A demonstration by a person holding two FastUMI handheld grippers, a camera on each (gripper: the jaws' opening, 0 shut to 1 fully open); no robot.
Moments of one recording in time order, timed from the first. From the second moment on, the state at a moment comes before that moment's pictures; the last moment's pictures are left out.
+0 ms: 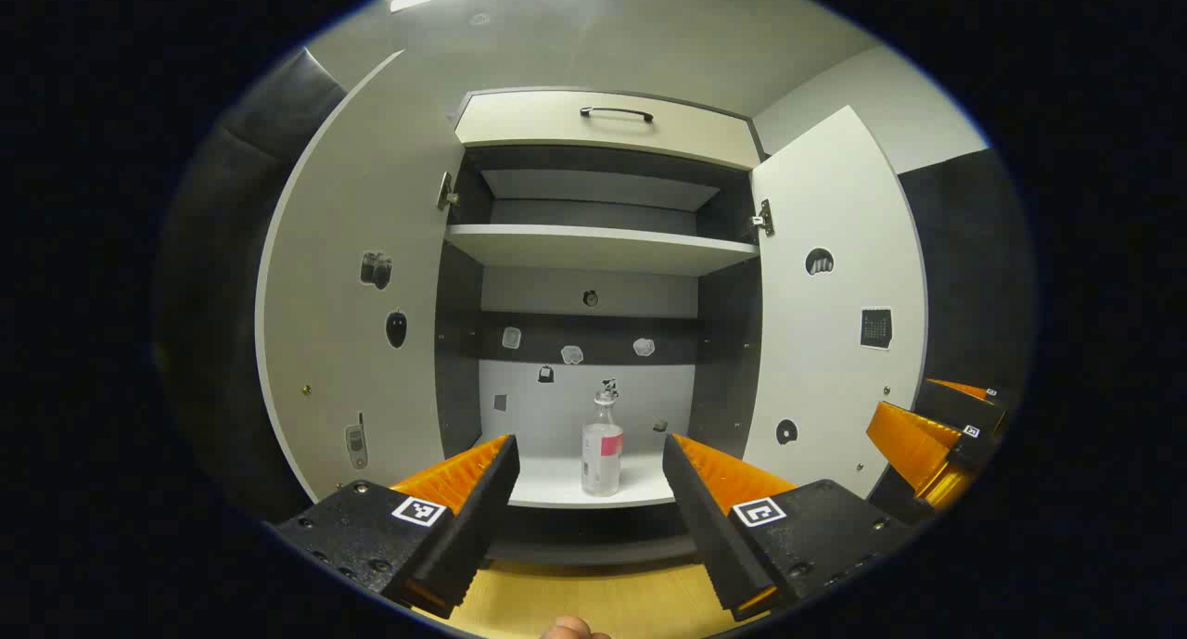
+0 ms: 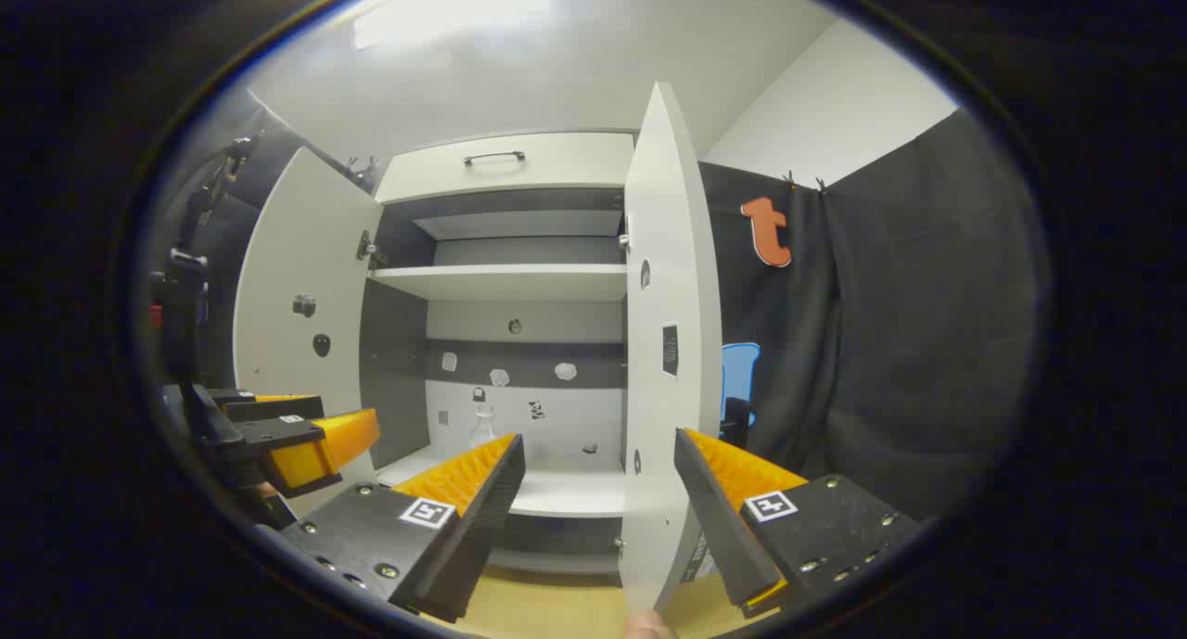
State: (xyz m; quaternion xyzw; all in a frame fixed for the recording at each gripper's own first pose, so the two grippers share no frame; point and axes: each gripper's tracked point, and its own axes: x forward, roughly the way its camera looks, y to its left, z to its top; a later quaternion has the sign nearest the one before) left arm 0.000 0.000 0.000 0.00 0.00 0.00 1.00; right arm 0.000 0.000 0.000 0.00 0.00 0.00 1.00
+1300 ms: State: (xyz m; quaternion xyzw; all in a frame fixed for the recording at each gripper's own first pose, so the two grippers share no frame) left arm 0.096 0.002 -0.047 0.01 0.04 -0.01 1.00; right arm -0.004 -0.037 0.018 -0.01 -0.01 -0.05 1.00
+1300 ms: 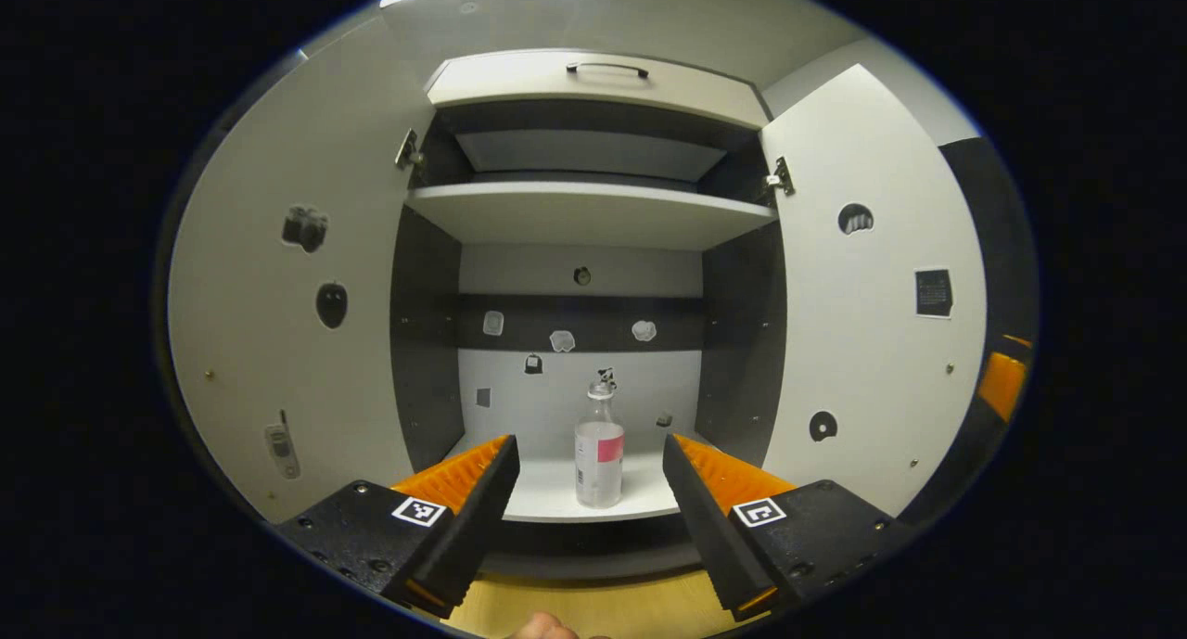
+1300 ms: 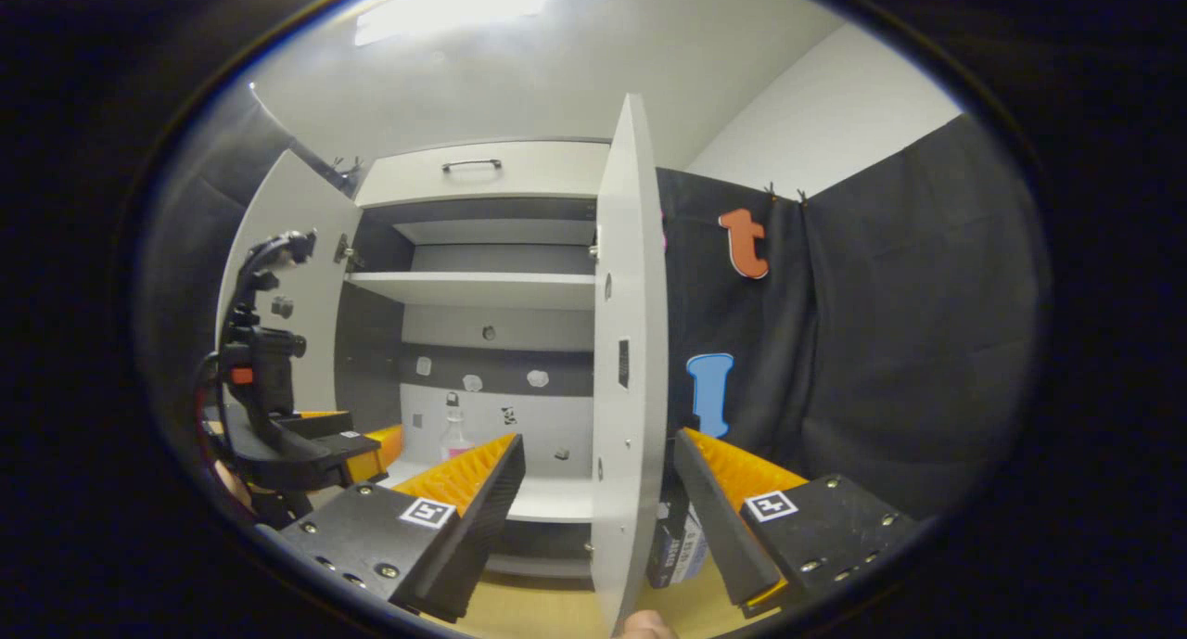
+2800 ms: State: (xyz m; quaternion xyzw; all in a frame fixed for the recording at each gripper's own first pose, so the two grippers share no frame) left arm 0.223 -0.011 -0.116 -0.01 0.08 -0.07 0.99; right arm -0.054 -0.122 0.008 -0.05 0.00 -0.18 0.98
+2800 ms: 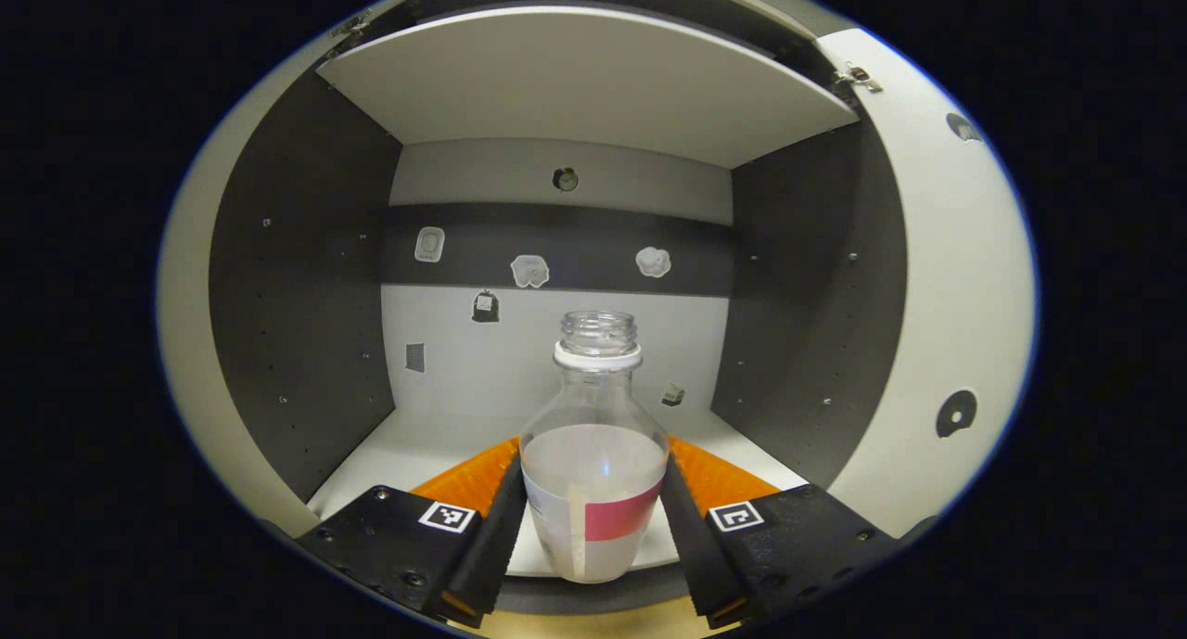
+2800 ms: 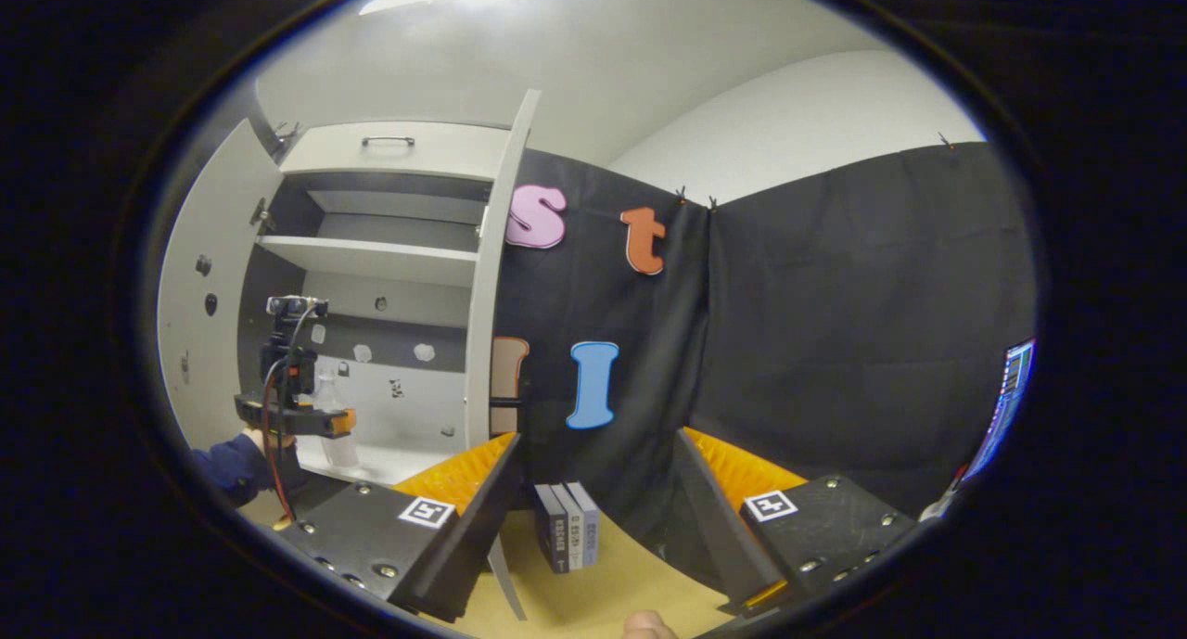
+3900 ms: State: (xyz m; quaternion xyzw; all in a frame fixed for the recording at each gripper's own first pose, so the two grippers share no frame) left arm -0.009 -0.009 -0.292 -0.03 0.16 -0.13 0.98; right arm -0.024 -0.092 0.037 -0.03 -0.05 -0.07 1.00
